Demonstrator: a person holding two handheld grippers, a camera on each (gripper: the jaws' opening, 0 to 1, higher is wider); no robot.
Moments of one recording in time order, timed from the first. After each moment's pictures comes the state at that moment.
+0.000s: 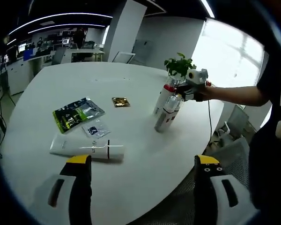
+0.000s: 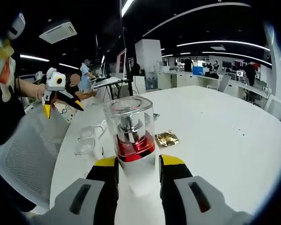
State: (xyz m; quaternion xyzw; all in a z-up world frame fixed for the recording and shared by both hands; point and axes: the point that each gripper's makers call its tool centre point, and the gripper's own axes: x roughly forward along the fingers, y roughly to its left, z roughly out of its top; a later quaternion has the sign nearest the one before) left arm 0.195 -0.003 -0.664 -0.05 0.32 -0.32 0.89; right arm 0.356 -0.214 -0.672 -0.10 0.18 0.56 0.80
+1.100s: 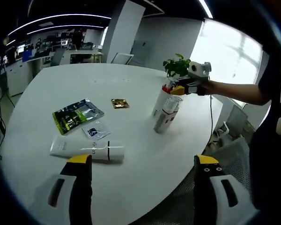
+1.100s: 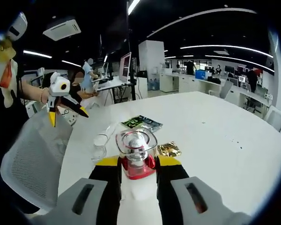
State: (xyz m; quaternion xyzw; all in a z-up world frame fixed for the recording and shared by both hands) left arm 0.196 -0.001 -0.663 -0.05 0.32 -0.33 0.89; right arm 0.345 -0.198 -0.640 -0.12 0.17 0.57 0.79
